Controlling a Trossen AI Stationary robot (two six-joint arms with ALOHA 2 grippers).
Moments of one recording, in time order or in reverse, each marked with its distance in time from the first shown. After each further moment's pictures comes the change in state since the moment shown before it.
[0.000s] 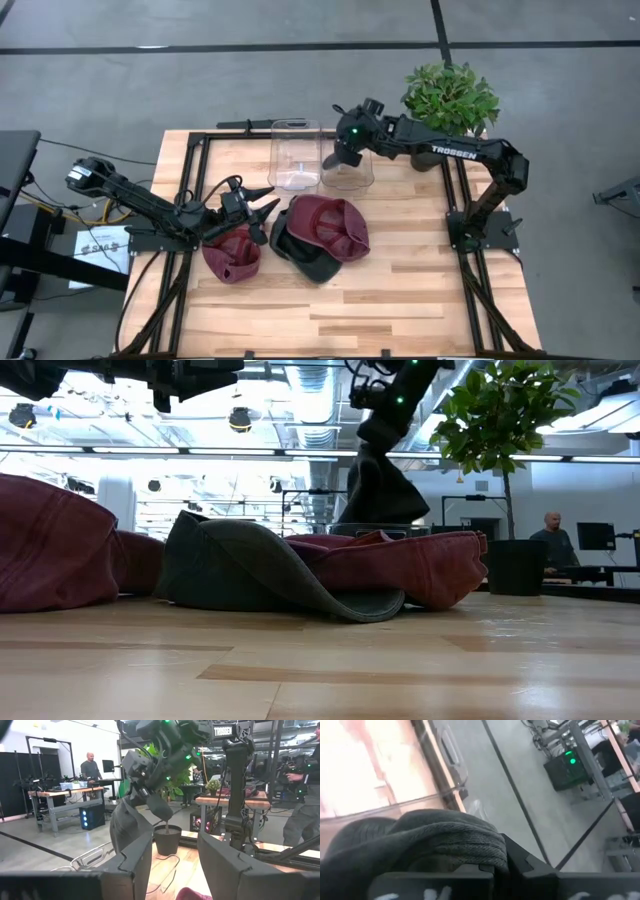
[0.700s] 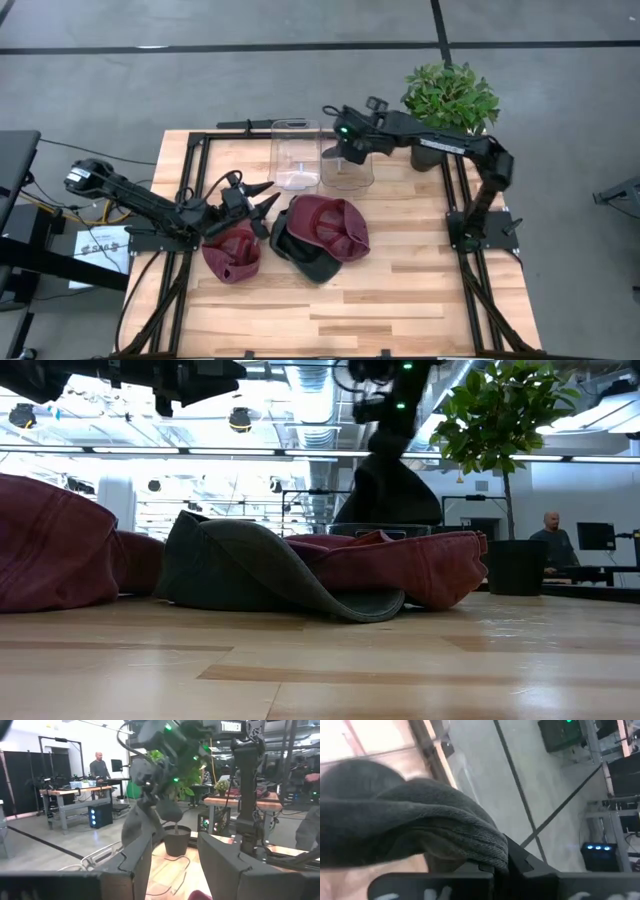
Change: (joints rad) left arm 0.052 0.000 0.000 0.000 0.001 -0.009; right arm -0.002 0.139 0.210 -0.355 0.106 0.090
